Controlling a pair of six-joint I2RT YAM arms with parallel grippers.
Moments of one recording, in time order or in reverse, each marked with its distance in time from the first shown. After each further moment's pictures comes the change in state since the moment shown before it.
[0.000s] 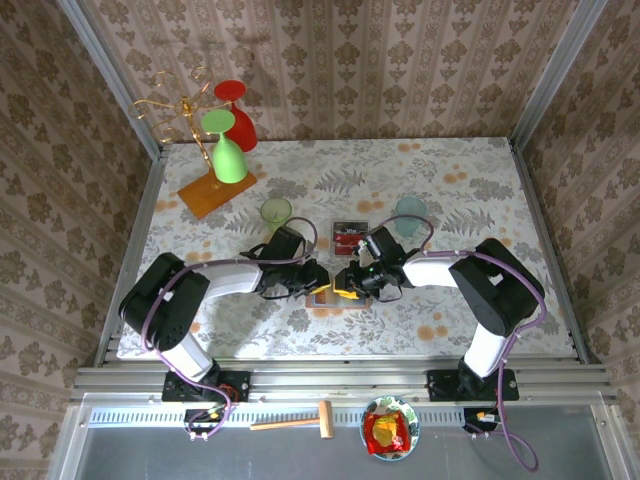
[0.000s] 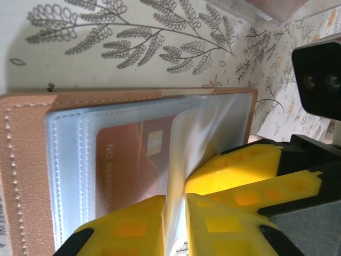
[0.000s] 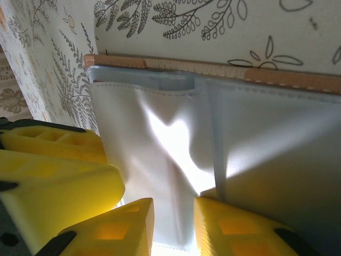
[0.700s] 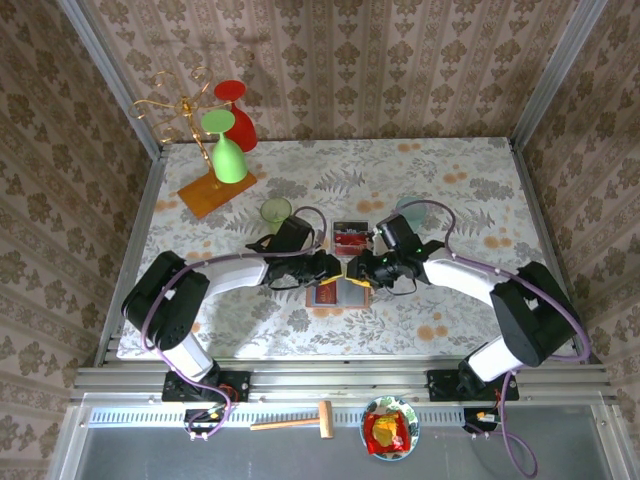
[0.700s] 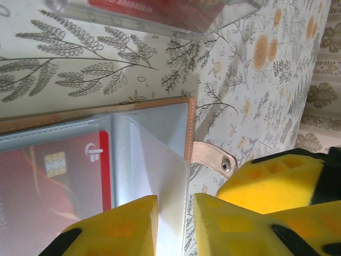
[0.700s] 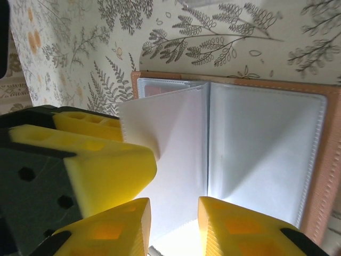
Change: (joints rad) left arm -0.037 0.014 0.114 -0.025 0.016 0.001; right arm -0.055 -0.248 0.028 -0.252 0.106 -0.084
